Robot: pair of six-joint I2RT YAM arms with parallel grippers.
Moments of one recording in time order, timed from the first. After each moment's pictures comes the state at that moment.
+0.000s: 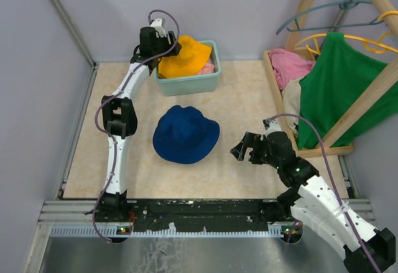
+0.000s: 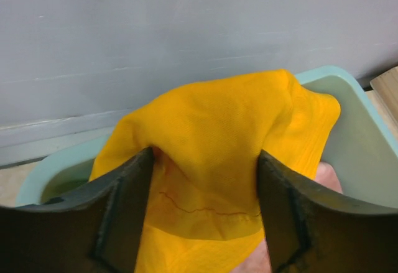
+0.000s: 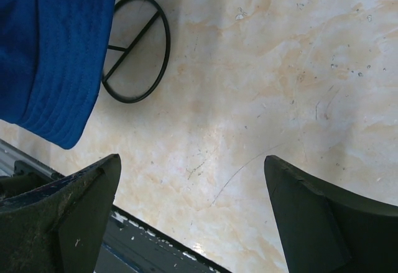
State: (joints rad) left arm -0.22 2.50 2.36 -0.11 0.19 -0.23; right arm 0.53 0.63 0.44 -0.39 -0.09 0.67
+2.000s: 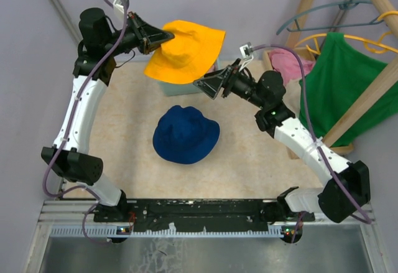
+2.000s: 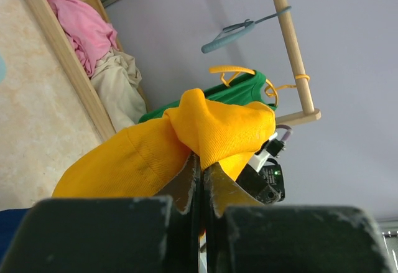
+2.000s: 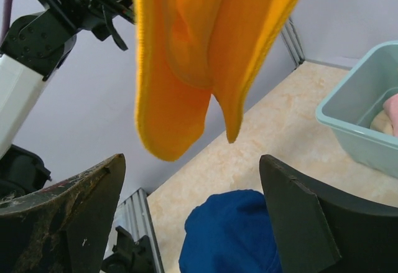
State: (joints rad) left arm -0.20 1.64 1.93 -0.28 0.78 -1.11; right arm 0.52 1.26 1.08 0.42 -0.50 0.68
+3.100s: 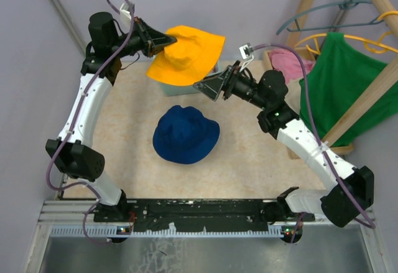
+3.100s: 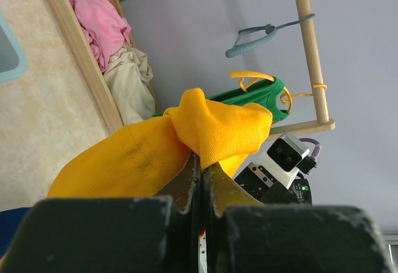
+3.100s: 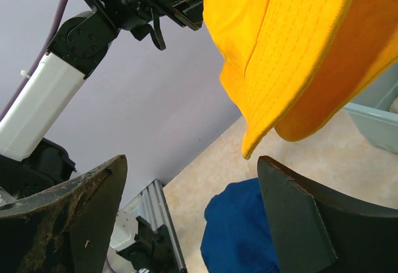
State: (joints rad) left arm -0.20 1.67 1.86 -0.24 0.77 -1.11; right arm 0.54 1.24 1.11 0.33 -0.52 0.72
